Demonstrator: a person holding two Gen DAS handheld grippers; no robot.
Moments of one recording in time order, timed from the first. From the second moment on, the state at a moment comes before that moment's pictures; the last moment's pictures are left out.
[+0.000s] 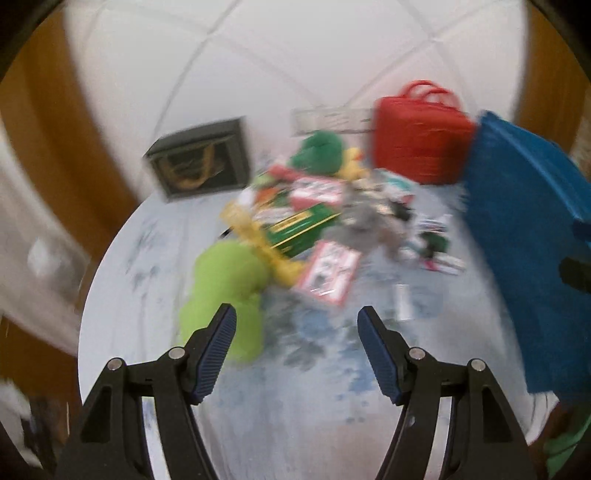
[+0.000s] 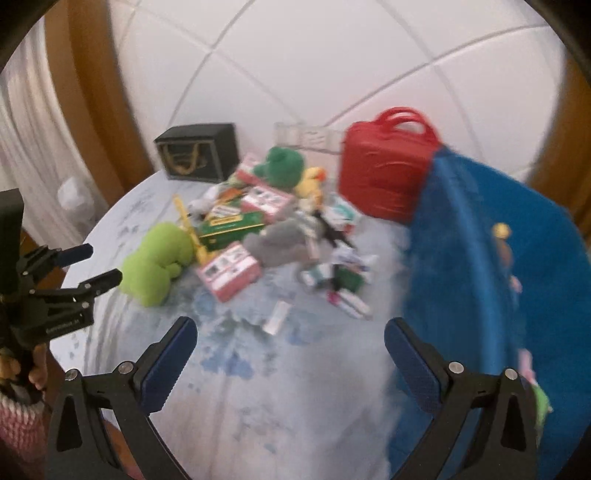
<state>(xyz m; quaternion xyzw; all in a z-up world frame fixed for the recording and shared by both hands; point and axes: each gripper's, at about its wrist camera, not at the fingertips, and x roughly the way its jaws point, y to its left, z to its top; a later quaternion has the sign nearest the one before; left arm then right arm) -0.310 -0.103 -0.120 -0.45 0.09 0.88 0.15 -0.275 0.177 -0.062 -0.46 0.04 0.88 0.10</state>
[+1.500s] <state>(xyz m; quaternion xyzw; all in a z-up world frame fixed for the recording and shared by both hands) -0.413 -0.253 -0.310 -0.52 -0.01 0.85 -0.01 -0.562 0.009 -0.296 -0.56 -0.01 0.82 -0.10</state>
